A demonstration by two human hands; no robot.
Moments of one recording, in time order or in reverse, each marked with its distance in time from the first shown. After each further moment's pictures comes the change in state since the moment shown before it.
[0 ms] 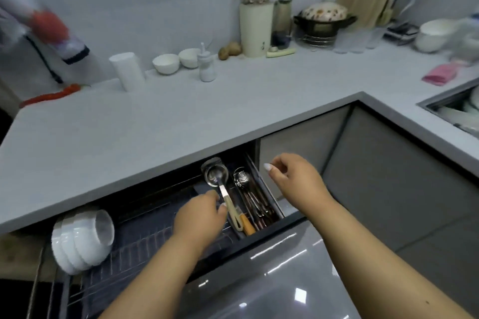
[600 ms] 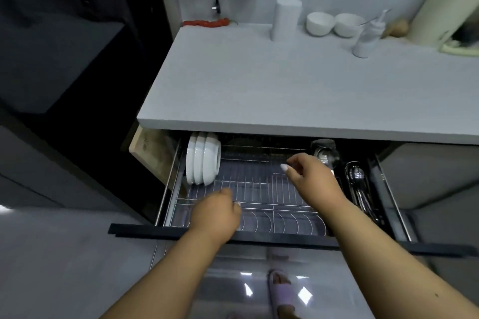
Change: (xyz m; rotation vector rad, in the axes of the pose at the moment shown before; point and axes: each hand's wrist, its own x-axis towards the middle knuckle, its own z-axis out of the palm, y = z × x) left_hand -0.100 -0.252 -0.005 -0.074 0.028 -0.380; right_hand -0.011 -0.156 0.230 -0.096 -0.363 -0.187
